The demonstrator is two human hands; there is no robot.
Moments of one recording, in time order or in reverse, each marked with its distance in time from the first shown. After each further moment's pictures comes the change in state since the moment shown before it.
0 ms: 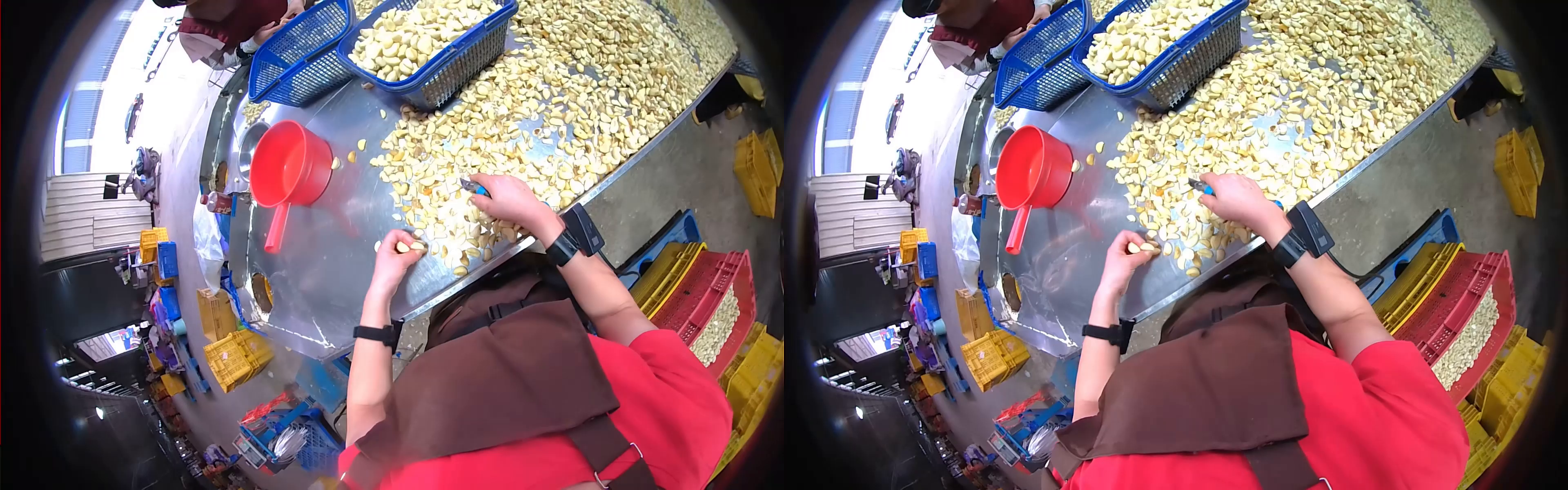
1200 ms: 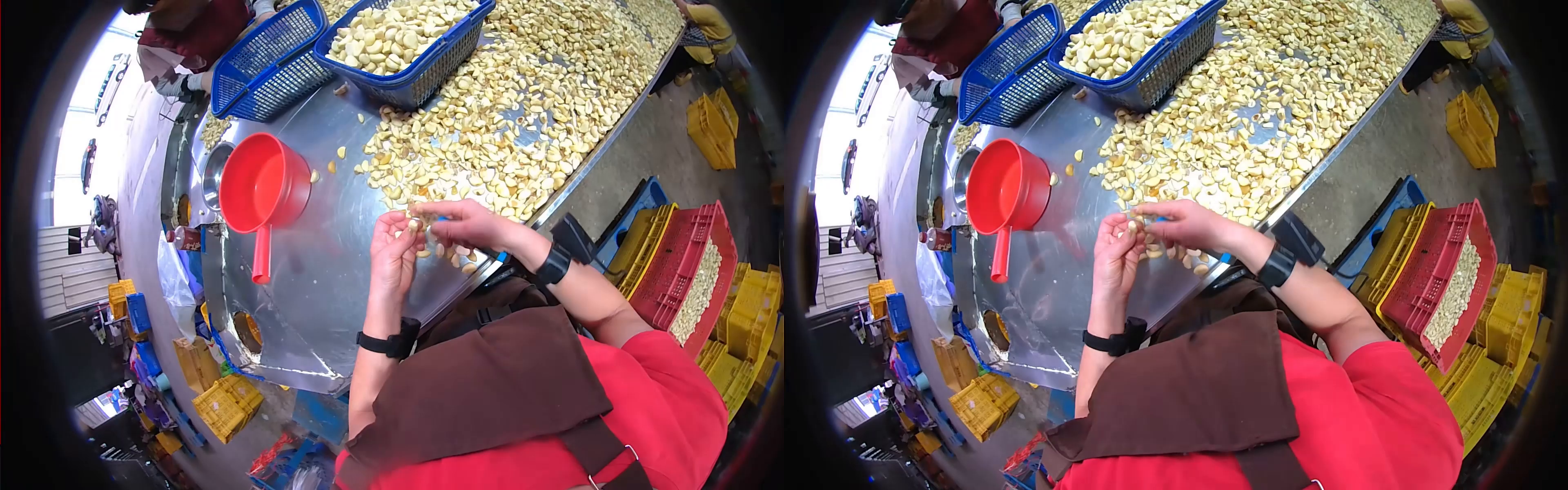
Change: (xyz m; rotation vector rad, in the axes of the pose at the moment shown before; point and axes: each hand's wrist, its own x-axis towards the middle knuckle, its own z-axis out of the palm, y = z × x) left_hand 0.010 0.033 -0.014 -0.909 -0.225 0.075; right_hand -0.015 -0.092 0.039 0.785 -0.156 0.001
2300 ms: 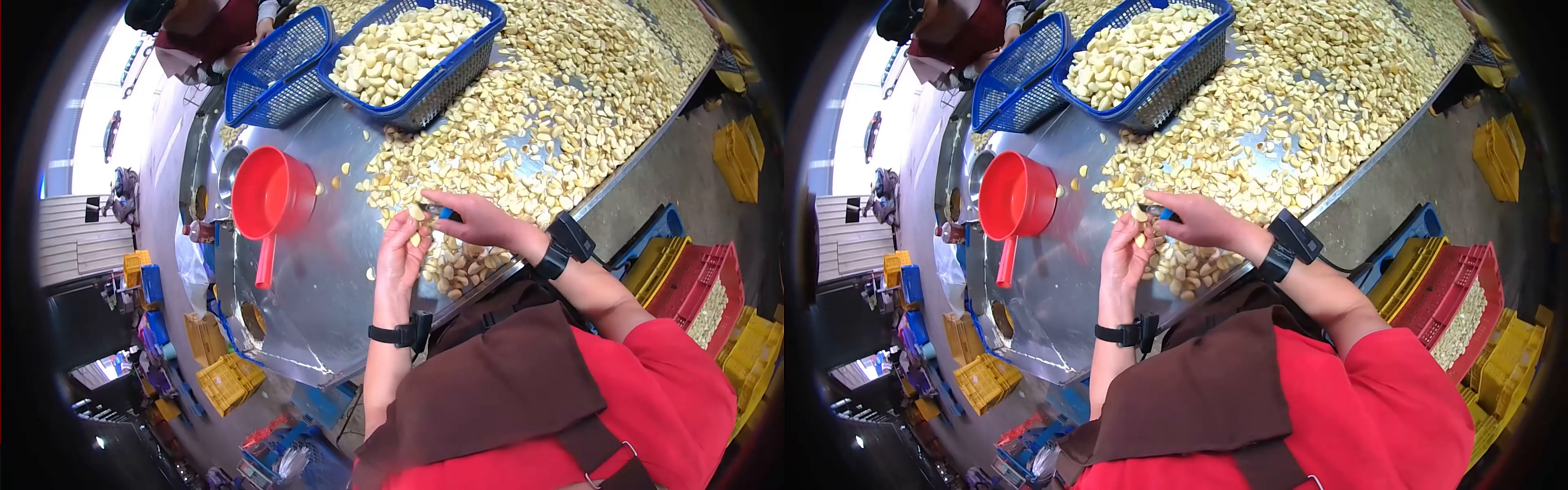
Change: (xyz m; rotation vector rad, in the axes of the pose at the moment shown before) left_hand 0.052 -0.018 0.053 -0.158 0.243 -0.133; right_hand 0.022 -0.003 -0.074 -0.458 0.076 -0.304
